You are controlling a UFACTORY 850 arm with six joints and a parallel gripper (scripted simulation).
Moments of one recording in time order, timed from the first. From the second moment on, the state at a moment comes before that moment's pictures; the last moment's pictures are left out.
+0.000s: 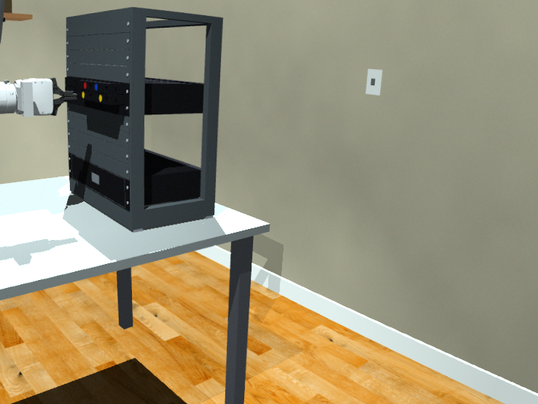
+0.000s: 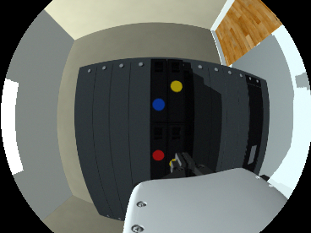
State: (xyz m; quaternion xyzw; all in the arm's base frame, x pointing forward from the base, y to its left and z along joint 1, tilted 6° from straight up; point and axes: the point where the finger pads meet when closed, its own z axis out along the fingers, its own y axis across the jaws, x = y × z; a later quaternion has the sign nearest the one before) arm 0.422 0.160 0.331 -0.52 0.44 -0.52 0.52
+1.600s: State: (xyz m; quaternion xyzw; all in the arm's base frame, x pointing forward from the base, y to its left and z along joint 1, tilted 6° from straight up) arm 0.462 0.164 0.333 -0.52 0.44 -0.51 0.52
